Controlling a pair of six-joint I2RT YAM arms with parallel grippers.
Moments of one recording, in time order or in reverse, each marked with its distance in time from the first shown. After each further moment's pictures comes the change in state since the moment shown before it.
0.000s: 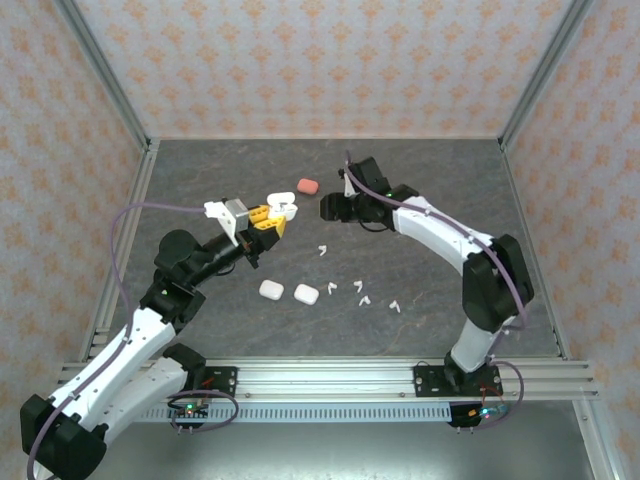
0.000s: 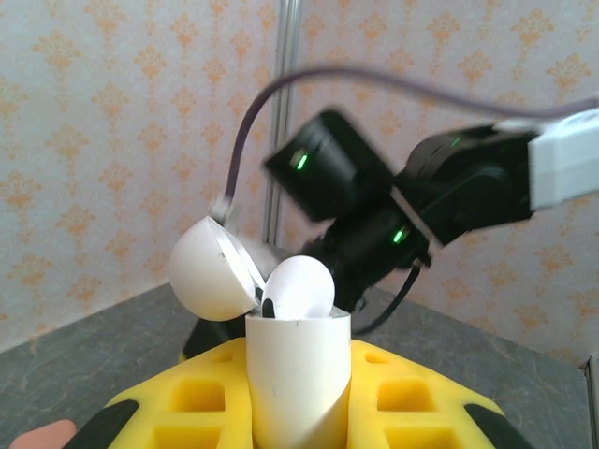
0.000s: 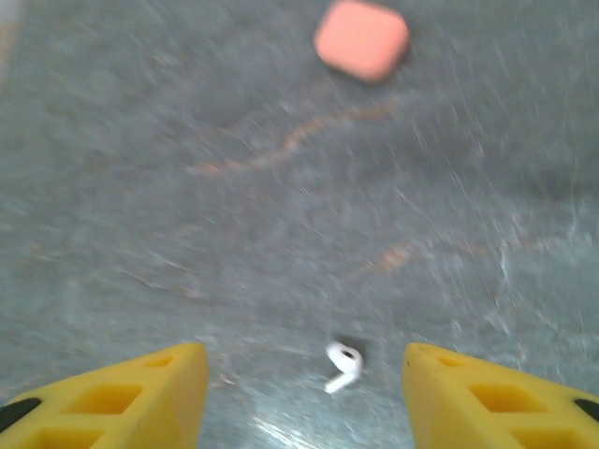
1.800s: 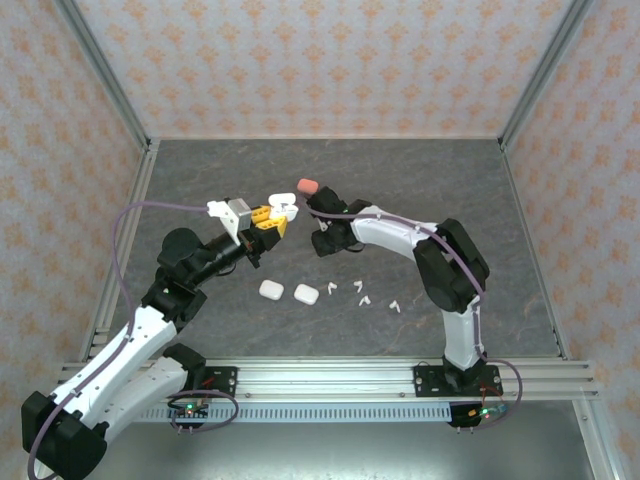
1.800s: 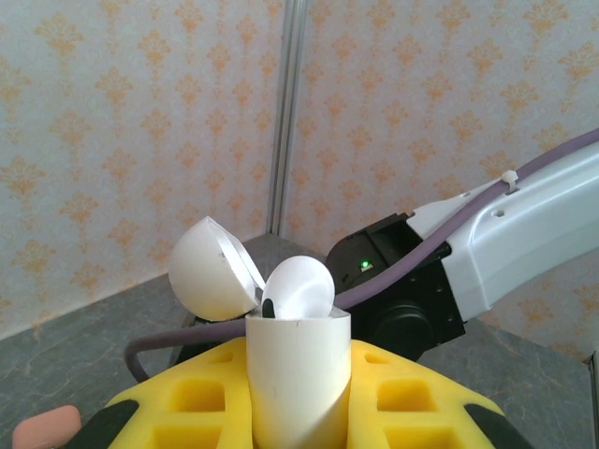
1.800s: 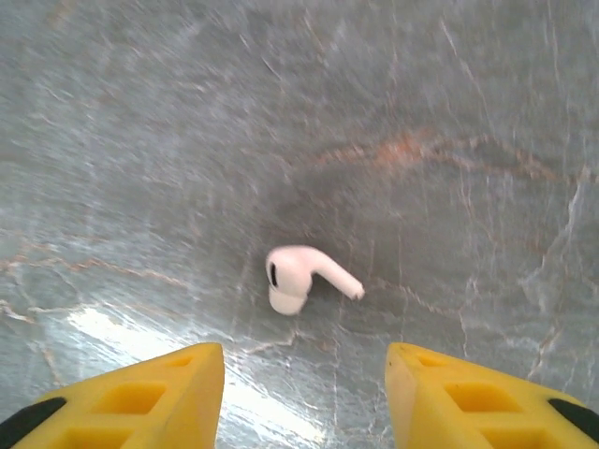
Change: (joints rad) left arm 0.000 0.017 0.000 -0.016 -0.008 0.002; right arm 0.153 0.249 0.109 -0.149 0.217 -0.284
